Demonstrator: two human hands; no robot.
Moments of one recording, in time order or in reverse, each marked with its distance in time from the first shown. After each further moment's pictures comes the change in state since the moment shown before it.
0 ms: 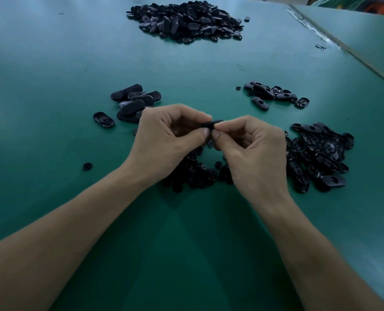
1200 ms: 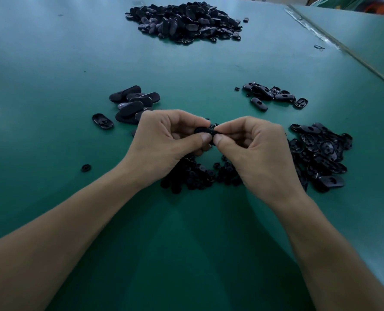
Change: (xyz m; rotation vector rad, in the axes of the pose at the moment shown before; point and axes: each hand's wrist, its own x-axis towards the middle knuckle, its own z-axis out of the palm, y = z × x) left_hand -0.001 0.004 -0.003 -0.030 -0.067 -0.107; right_hand 0.008 0.000 -0.017 -0.068 -0.173 0.074
